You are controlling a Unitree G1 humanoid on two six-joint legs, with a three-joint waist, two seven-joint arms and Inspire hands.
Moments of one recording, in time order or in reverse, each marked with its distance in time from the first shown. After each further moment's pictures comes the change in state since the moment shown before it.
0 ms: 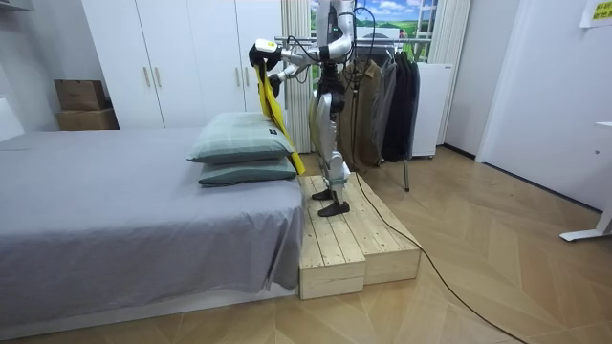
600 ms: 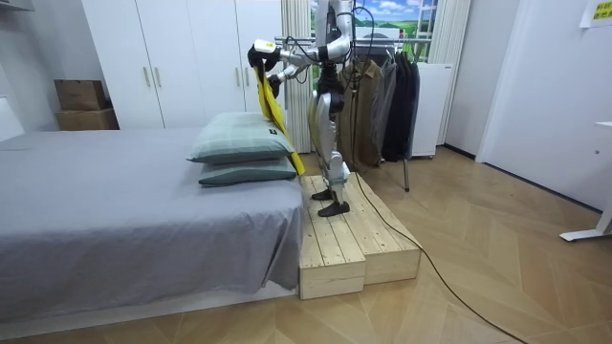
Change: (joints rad) left arm 0.001 -0.001 0.000 0.000 -0.002 0.000 0.000; right arm -0.001 0.002 0.000 0.015 0.007 -0.013 -0.006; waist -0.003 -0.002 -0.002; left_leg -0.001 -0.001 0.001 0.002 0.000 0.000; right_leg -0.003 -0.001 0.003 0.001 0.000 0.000
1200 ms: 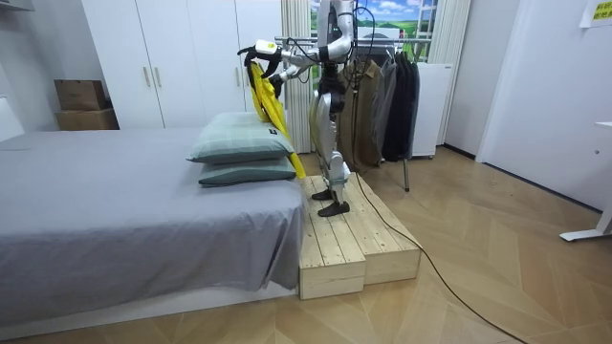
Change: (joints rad) left arm 0.014 0.003 -0.010 0.000 -0.079 0.001 0.000; right arm 0.000 -0.002 0.001 0.002 -0.004 0.011 -0.003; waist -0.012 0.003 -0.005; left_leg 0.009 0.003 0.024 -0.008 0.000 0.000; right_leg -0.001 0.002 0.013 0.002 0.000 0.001
